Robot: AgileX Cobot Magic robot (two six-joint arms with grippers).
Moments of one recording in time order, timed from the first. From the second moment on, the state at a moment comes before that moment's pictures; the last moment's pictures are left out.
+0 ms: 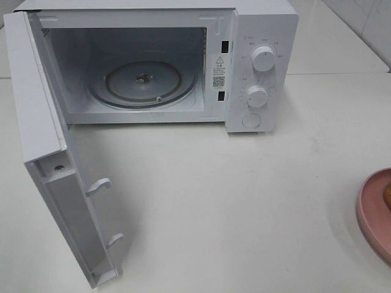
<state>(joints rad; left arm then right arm) 0.08 -0.01 -0.52 -0.09 1.07 0.05 0.48 0.40 -0.64 -0.09 1.13 0.08</state>
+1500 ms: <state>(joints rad) 0.08 -0.01 -0.52 -0.09 1.07 0.05 0.08 0.00 -0.50 -0.02 1.01 0.02</state>
